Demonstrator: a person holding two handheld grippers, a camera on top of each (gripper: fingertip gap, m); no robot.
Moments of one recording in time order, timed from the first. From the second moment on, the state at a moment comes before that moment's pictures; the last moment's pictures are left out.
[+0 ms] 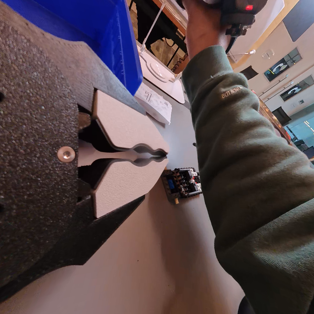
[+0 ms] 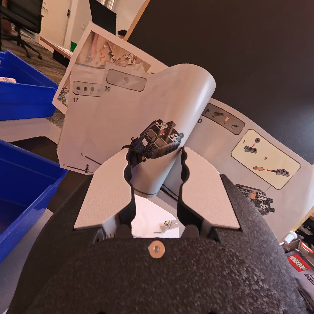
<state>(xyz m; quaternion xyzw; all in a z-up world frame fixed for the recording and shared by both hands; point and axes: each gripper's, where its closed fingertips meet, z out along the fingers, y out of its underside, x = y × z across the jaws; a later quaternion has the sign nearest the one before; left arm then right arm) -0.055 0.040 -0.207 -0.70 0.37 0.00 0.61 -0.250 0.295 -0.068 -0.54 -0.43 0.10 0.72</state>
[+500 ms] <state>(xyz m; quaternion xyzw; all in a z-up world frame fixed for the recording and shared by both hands) -0.053 0.040 -0.216 -0.70 0.38 0.00 0.60 -0.241 0.290 -0.065 -0.54 -0.44 0.12 0.71</state>
